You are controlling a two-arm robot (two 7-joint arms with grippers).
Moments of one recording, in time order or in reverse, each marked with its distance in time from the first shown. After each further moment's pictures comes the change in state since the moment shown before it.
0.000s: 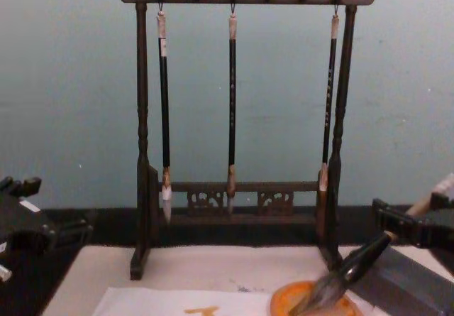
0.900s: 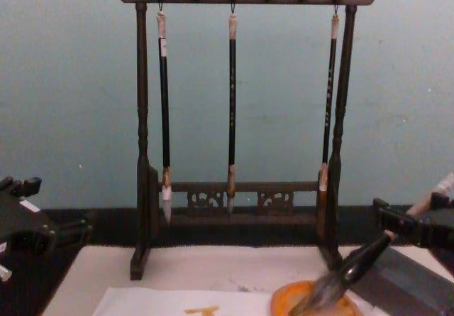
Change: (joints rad) left arm 0.000 0.000 0.000 0.000 0.000 0.000 0.000; right arm -0.001 0.002 0.002 -0.002 0.009 0.001 0.004
